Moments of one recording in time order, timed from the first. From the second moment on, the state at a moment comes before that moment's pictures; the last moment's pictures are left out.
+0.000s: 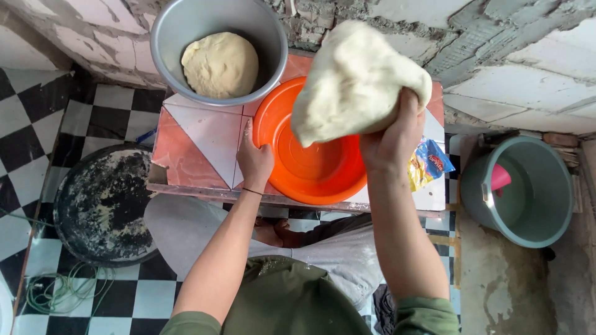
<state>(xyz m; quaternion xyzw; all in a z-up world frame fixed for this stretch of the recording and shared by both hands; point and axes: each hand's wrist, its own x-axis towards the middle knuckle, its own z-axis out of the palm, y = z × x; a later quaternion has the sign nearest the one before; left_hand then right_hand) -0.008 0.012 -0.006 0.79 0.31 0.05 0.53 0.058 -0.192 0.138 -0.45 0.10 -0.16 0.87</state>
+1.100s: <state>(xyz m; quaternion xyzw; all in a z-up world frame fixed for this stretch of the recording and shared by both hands) -0.015 0.013 0.007 0.82 0.26 0.09 0.51 -0.007 -0.176 0.000 -0.96 -0.28 -0.03 0.02</state>
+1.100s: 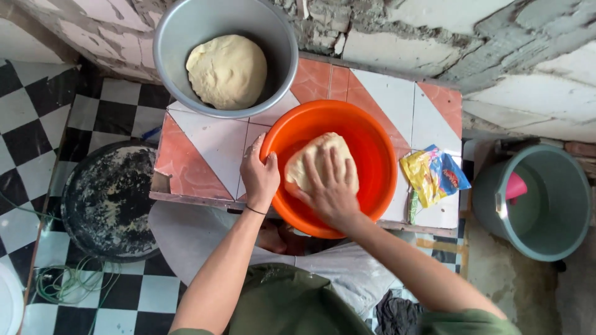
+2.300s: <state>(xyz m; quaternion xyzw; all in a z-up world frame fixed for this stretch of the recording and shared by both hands) -0.001 0.005 -0.010 0.80 0.26 0.11 0.53 0.055 -0.205 -0.002 -0.86 -0.38 -0.03 0.35</state>
